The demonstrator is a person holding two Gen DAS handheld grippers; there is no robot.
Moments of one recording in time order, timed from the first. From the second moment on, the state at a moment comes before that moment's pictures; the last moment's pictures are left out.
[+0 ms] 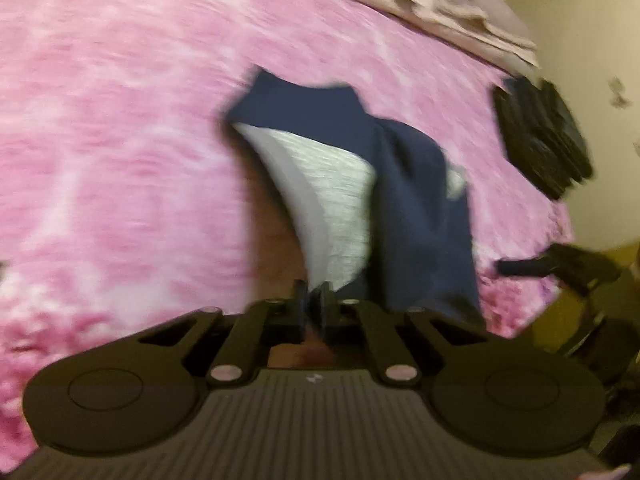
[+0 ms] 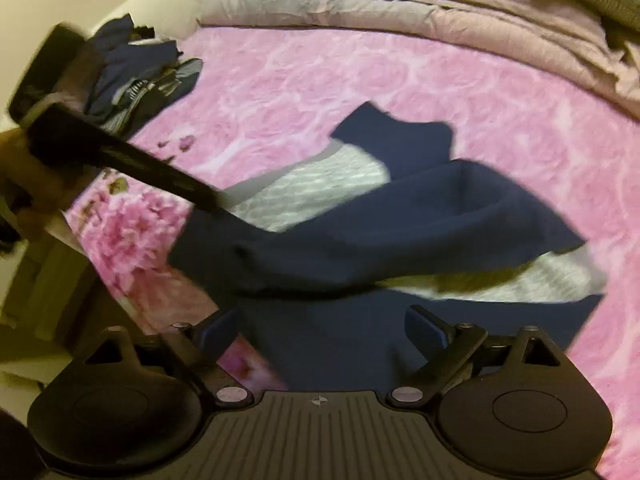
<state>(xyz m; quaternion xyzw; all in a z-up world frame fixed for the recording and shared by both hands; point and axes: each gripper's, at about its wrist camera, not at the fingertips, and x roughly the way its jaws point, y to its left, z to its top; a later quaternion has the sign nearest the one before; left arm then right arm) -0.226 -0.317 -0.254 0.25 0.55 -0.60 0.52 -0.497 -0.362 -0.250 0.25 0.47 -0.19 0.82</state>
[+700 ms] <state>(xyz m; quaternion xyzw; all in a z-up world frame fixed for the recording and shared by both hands) -0.253 -0.301 -0.359 0.23 0.60 -0.53 0.55 -0.361 -0.540 -0.325 -0.04 0.51 0.09 0.85</state>
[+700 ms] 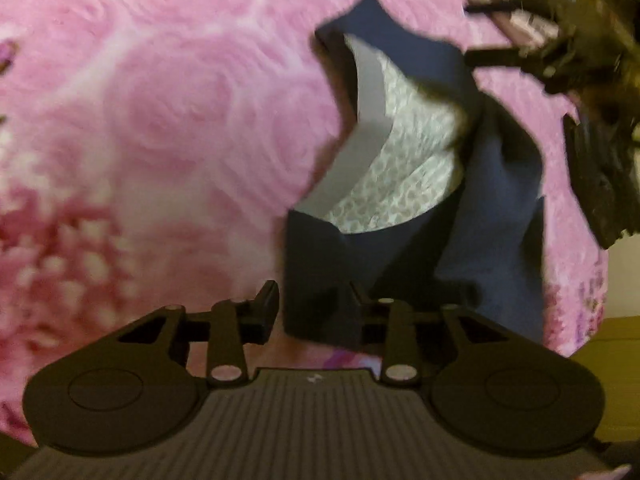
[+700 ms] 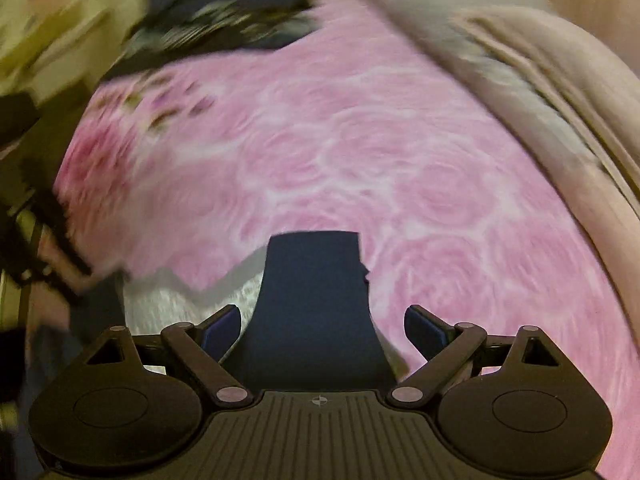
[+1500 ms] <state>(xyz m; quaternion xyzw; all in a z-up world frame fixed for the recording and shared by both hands) -0.279 -0.277 -0.330 0.24 0.54 -0.55 0.59 -0.285 -0.541 -0.357 -0.18 0.55 0.28 0.77</state>
